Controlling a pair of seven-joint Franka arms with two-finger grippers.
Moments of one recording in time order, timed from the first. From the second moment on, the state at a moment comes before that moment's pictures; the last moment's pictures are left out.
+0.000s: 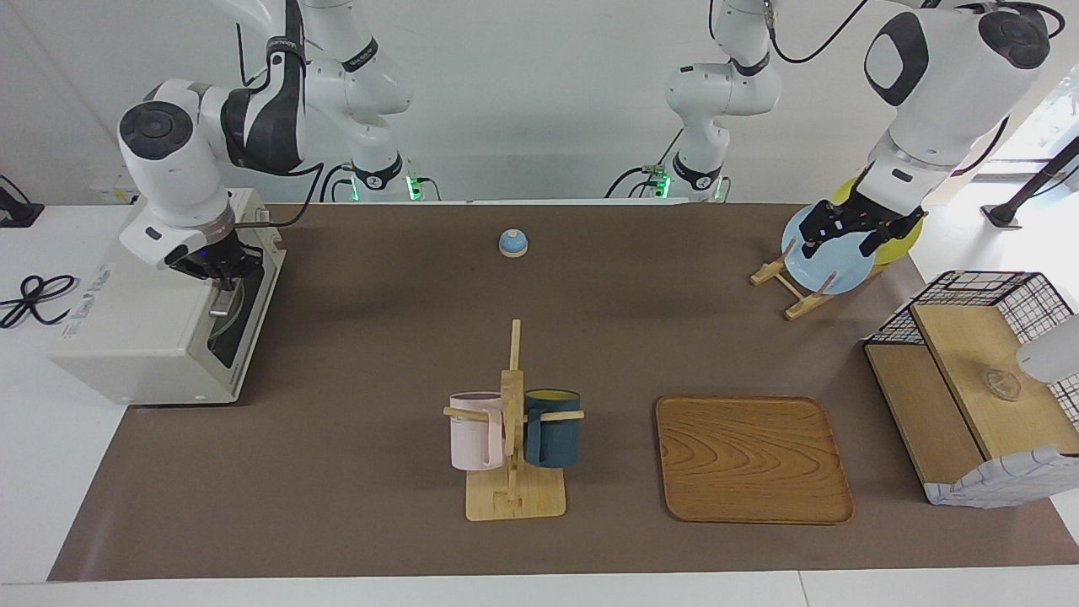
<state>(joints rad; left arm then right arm) -0.11 -0.01 0.06 -1.70 -0.02 1.65 0.00 -0.12 -0.02 0.00 -1.97 -0.28 1.83 -0.22</state>
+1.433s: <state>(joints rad) -0.11 -0.01 0.06 -1.70 -0.02 1.65 0.00 -0.03 -0.02 0.06 -1.72 -0.04 1.62 -0.18</state>
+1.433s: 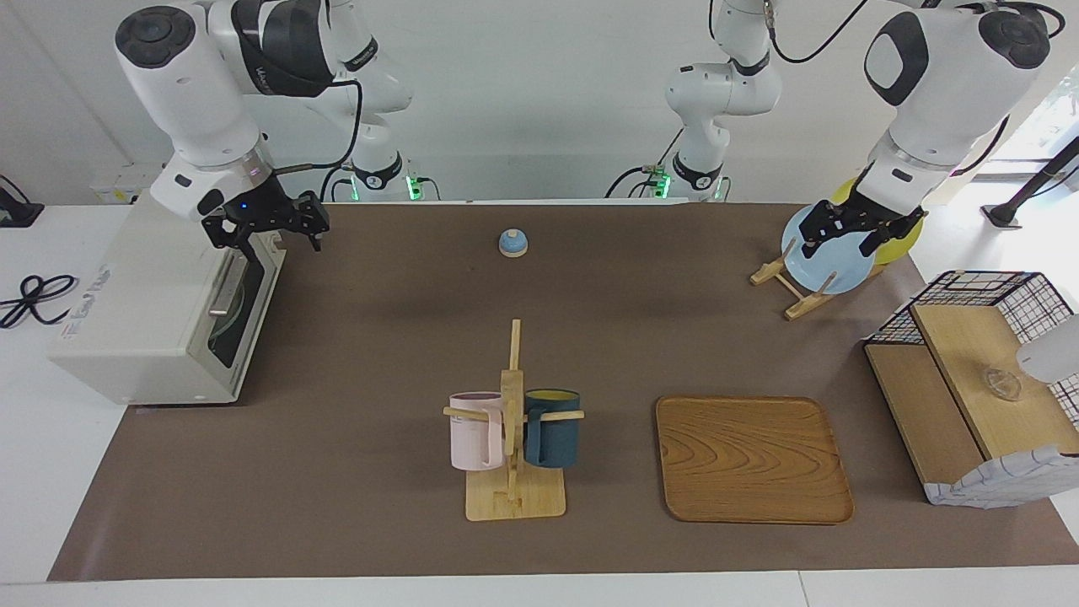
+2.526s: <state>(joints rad) -0.11 -0.01 0.06 -1.70 -0.02 1.65 0.00 -0.01 -0.01 0.06 -1.68 -0.03 1.57 -0.08</state>
